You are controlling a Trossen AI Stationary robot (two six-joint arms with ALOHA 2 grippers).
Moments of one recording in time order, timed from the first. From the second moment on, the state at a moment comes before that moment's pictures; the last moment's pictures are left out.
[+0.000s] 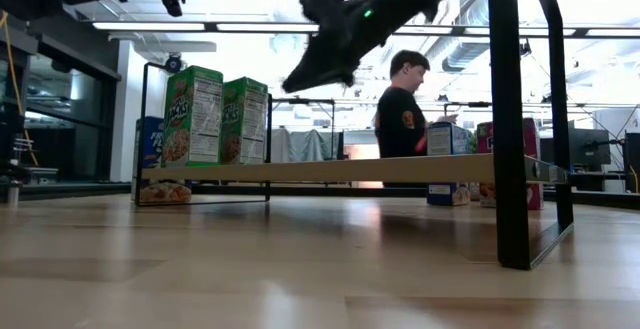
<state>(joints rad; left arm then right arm) 0.25 0.66 0.34 0.70 0.07 -0.05 -0.07 1.77 1.25 -0.10 0.01 0.04</state>
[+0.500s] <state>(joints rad) 0.25 0.59 0.34 0.62 0.07 -0.04 0.02 1.35 0.99 -0.39 0.36 0.19</state>
